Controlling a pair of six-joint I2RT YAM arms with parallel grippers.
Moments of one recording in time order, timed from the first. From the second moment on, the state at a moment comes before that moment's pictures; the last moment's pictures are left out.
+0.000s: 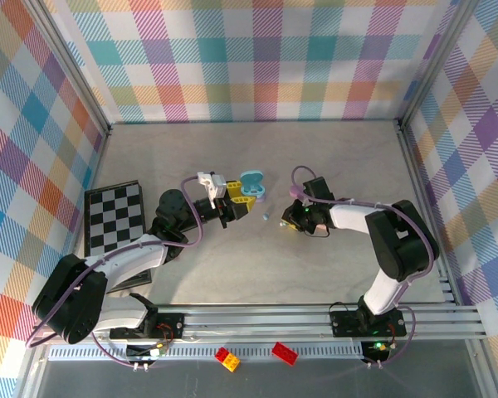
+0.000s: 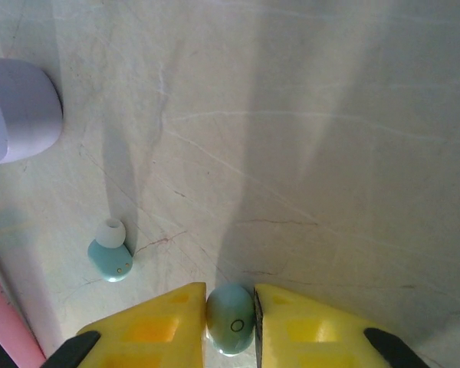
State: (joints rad) left arm -0.55 1.27 0.56 0.85 0.63 -0.20; right arm 0.43 1.71 0.81 -0.11 -0.37 0.92
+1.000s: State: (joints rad) left arm -0.55 1.29 0.56 0.74 0.55 -0.04; right arm 0.43 1.52 0.85 -0.40 -0.21 0.71
